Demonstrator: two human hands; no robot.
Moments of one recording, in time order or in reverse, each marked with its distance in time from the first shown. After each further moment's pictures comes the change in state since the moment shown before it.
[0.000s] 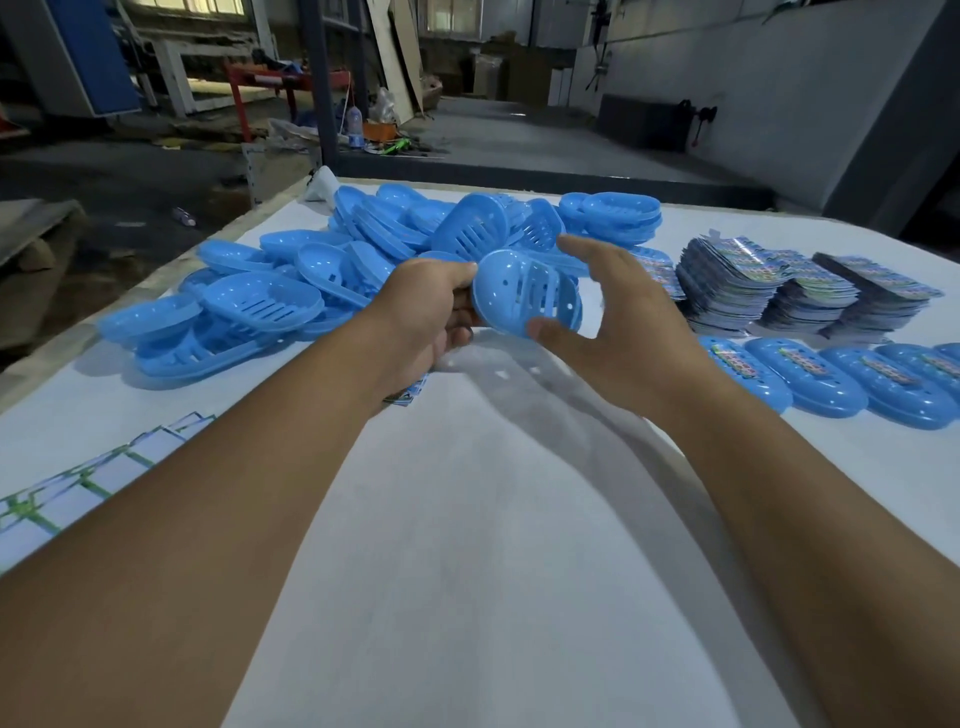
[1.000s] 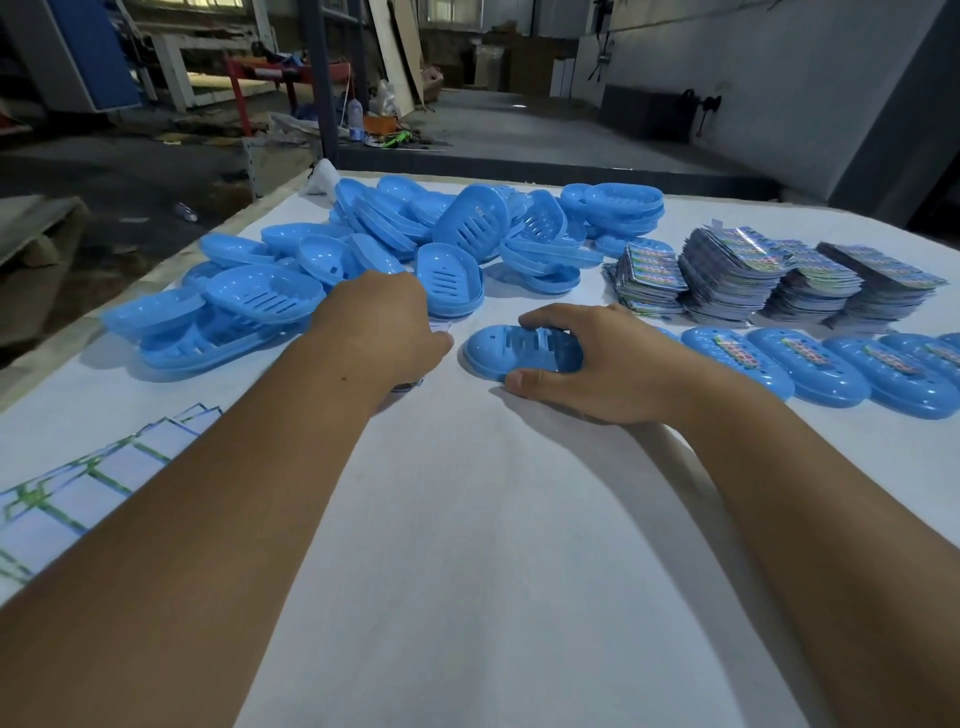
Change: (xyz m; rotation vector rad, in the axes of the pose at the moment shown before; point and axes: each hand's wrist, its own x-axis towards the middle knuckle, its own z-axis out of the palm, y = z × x) left_hand -0.009 -0.005 -0.032 1.642 0.259 0.202; right_hand -0.007 0.001 -0.001 -0.170 -0.441 0.042
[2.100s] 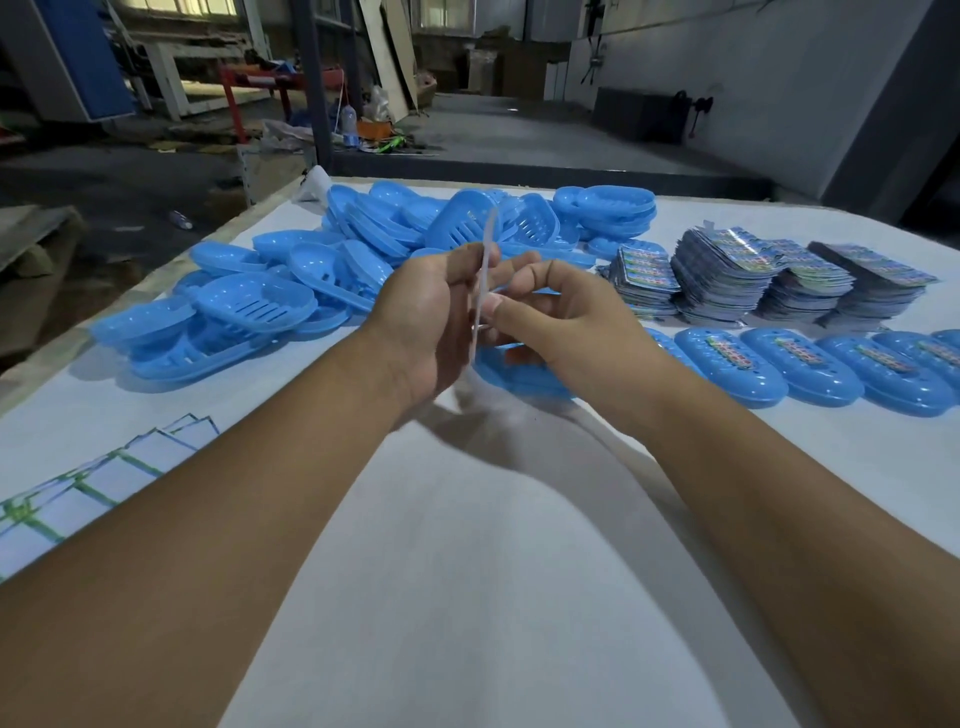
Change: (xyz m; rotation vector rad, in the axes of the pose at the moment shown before) left_hand -0.006 0.045 -0.012 -2.092 -0.468 -0.106; right_hand 0.000 -0.044 0.006 1.104 0.180 -0.050
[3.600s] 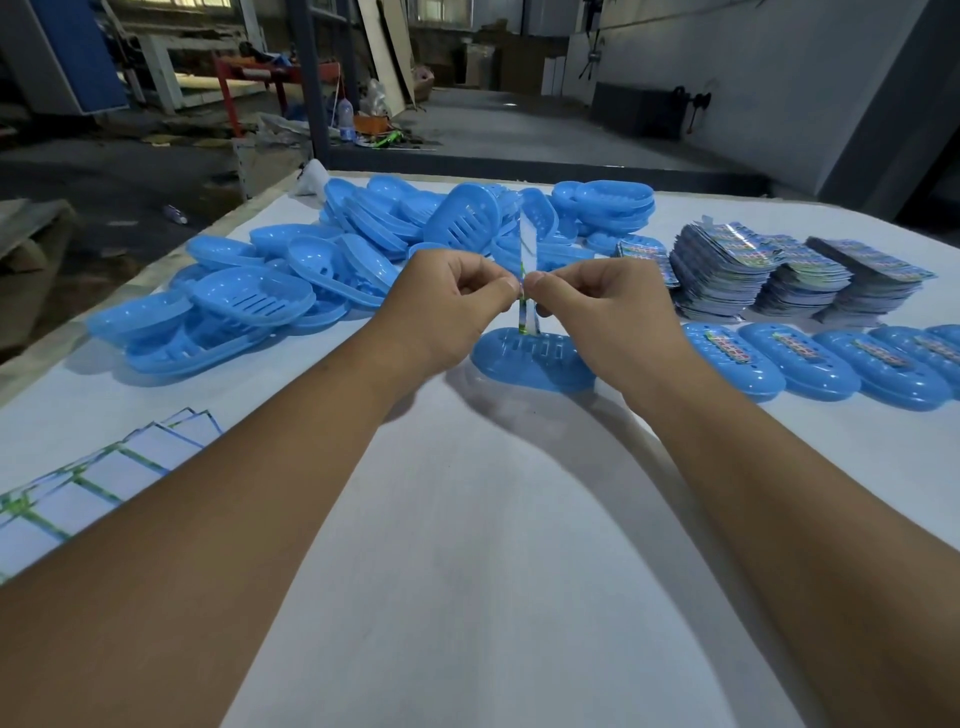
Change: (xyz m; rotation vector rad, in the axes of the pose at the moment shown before) left_hand 0.007 -0.009 -0.019 0.941 0.156 0.460; right_hand 0.005 0.003 -0.020 -0.398 0.323 -0.054
